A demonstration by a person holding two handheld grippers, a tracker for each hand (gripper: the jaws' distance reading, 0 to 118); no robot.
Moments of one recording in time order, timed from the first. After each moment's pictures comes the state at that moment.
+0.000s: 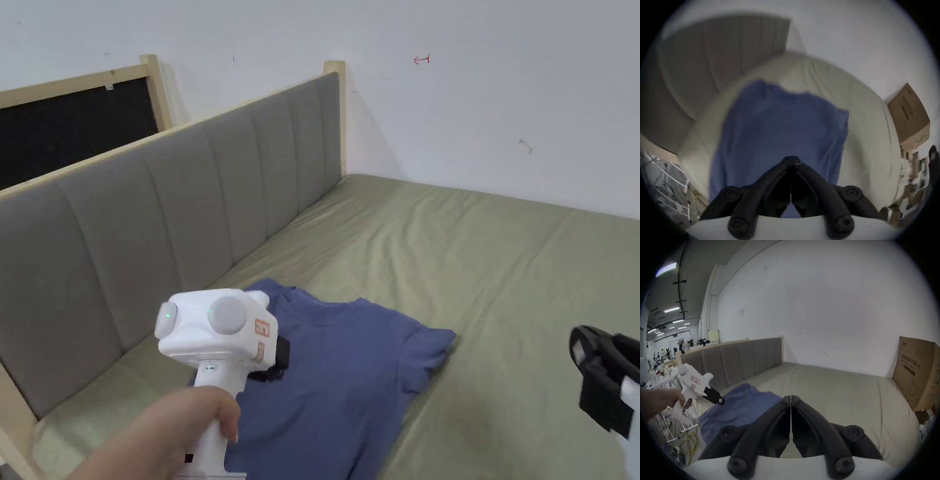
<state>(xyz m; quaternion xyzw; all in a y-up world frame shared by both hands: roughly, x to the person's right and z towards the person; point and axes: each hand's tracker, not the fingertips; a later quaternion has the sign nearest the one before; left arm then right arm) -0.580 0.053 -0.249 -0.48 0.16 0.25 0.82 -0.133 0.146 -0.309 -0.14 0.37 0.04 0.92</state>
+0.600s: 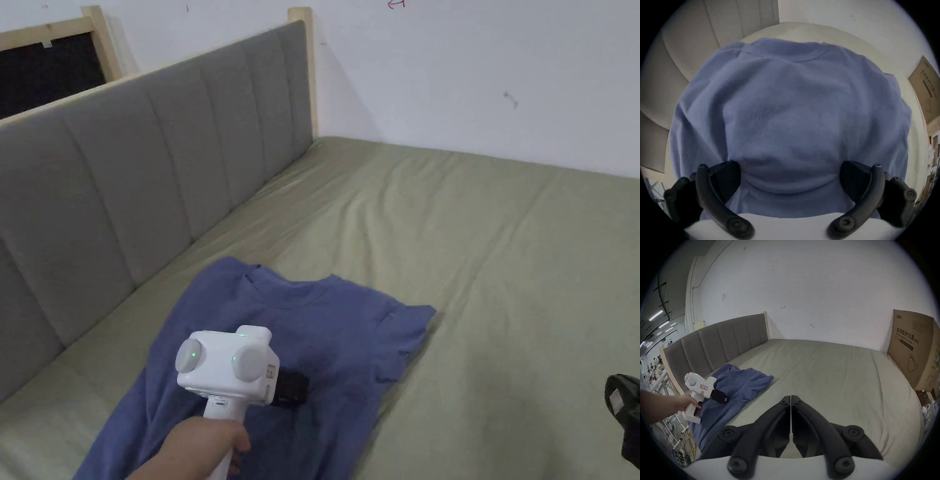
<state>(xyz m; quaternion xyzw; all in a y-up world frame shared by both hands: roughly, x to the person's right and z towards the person) -0.568 -0.064 -0.308 -0.51 0.21 0.12 0.83 -0.112 0.085 -0.363 -0.24 0.33 0.04 0.91</state>
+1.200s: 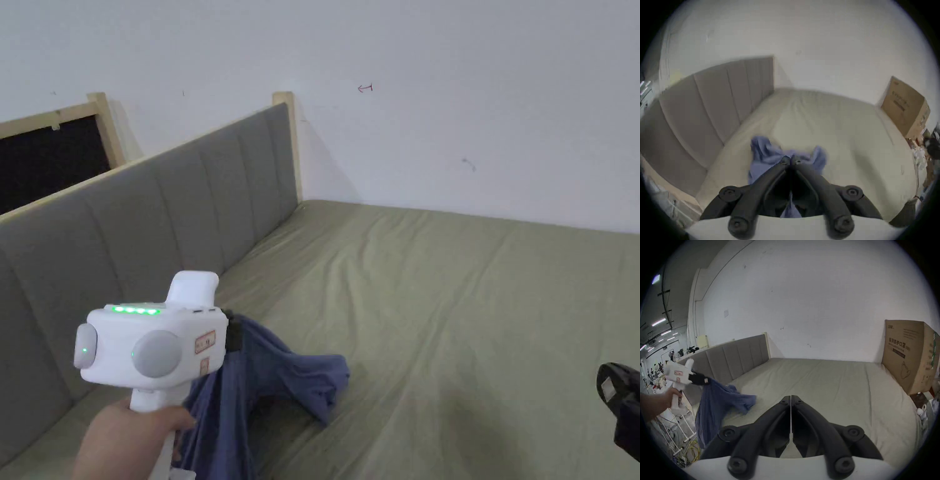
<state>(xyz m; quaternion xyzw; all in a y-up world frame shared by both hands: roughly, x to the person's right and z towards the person) -0.526 0.170 -0.220 -0.26 0.17 0.06 0.95 -0.060 0.152 -0.321 -0.16 0.32 0.00 0.93</state>
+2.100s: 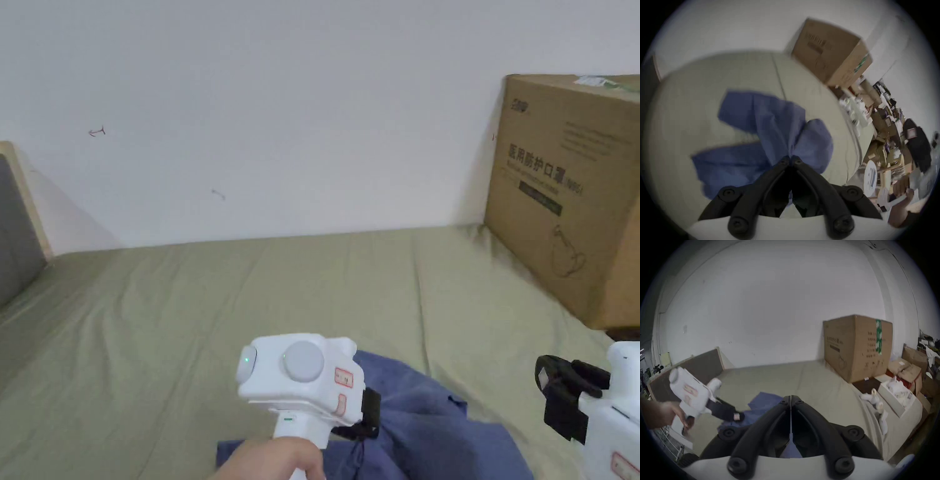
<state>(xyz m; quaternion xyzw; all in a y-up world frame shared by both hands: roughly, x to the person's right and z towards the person) -0.116 0.079 -0.427 -0.53 -0.20 0.12 0.82 0.177 0.150 -0.296 -0.17 0.11 -0.04 0.98</state>
